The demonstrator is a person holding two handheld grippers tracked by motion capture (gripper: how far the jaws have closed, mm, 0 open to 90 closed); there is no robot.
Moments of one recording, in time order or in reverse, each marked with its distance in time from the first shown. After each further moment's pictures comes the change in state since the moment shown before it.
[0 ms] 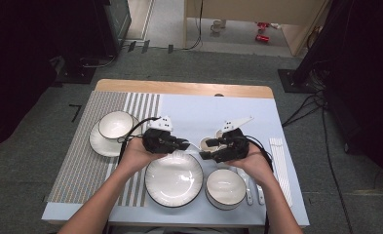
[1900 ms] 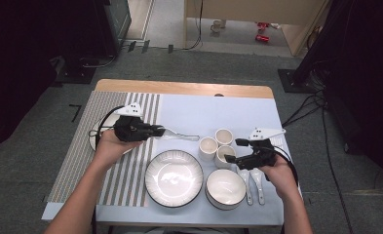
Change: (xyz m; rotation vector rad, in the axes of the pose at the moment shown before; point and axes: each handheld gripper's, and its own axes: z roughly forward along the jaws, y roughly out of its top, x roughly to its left) left arm 0.035 -0.014 -0.069 -0.075 0.090 -0.090; right arm -0.012 -0.053 -0.052 -0.084 -0.222 0.029
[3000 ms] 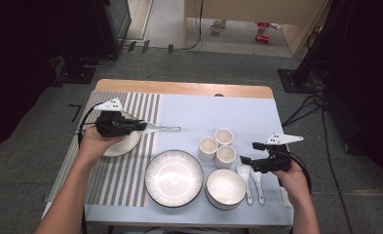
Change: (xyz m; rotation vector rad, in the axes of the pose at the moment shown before) left arm 0.036 -0.021 -0.037 -0.015 0.092 -0.058; right arm -0.024 -0.036 -0.026 -0.003 -0.108 0.085
